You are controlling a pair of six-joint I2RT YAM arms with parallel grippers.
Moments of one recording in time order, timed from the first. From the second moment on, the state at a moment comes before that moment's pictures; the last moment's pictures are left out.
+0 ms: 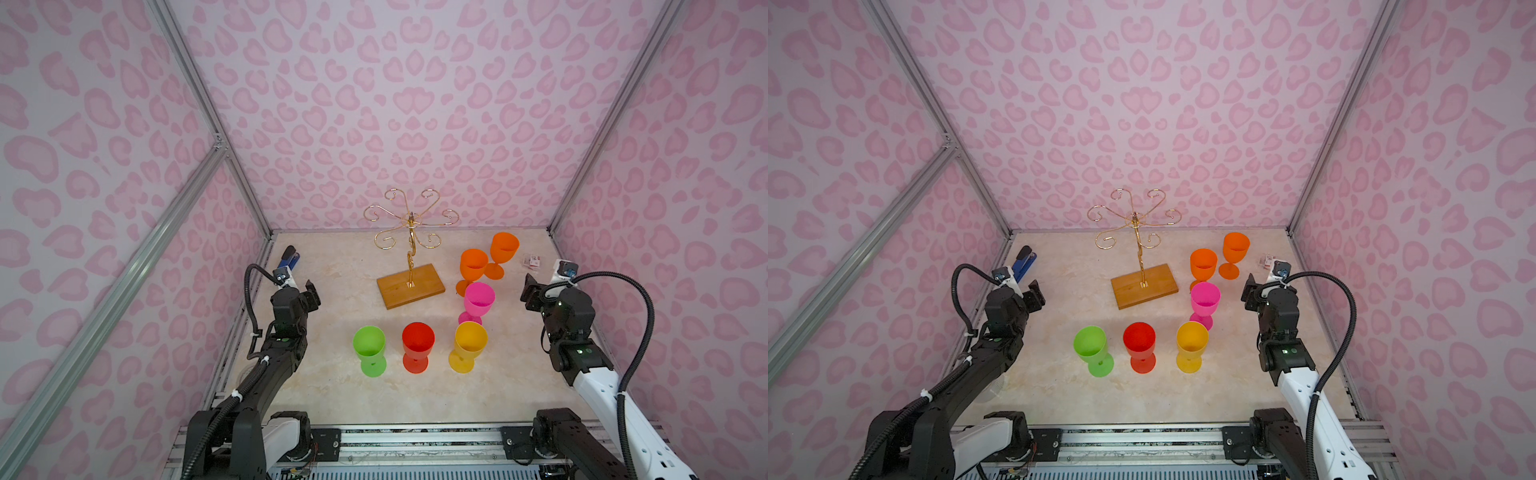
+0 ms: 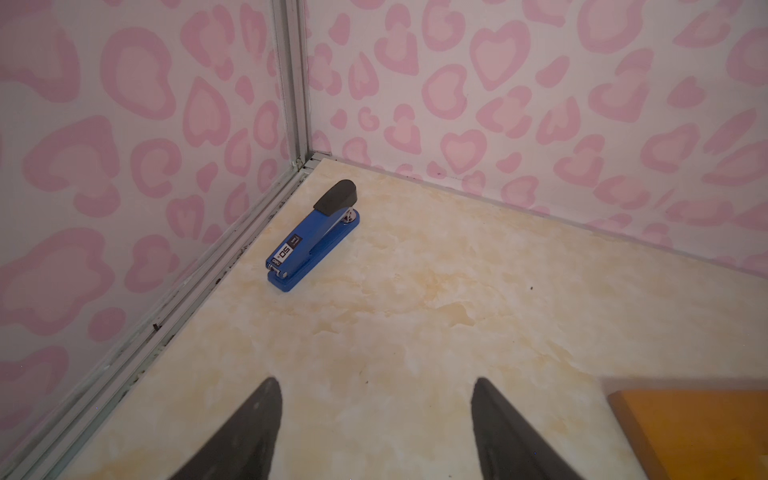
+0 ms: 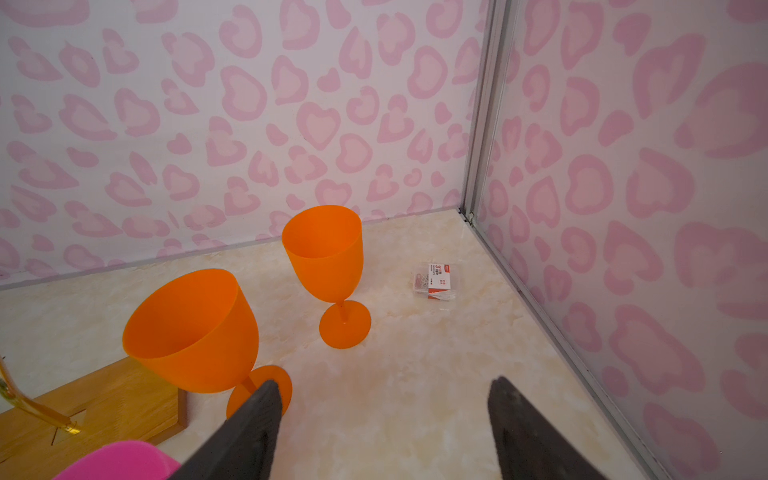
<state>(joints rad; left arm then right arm) -0.03 1.15 0.47 0.34 -0.26 -0.18 0.07 0.85 0.56 0.05 0.24 0.14</state>
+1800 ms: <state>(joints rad) -0.01 1.47 0.31 0.91 -0.30 -0.11 0.06 1.57 0.29 1.01 0.43 0.05</state>
